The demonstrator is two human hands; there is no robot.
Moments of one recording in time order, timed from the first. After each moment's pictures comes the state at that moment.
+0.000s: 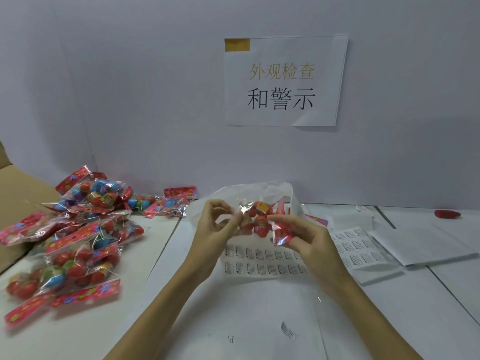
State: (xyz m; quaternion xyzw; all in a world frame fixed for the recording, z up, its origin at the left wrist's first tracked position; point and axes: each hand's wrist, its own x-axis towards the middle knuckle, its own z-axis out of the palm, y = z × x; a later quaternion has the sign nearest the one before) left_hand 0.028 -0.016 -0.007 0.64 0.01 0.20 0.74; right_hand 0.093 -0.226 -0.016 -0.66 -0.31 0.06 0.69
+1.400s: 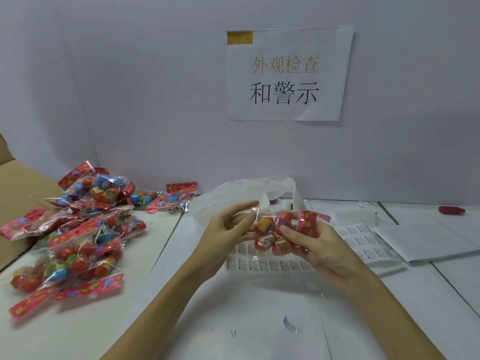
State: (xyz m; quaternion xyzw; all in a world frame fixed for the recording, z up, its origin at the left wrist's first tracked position) left_hand 0.024 -0.025 -0.004 0.65 -0.02 0.10 0.75; right_hand 0.092 -0.236 -0.001 -0.57 -0.19 0.23 0.77
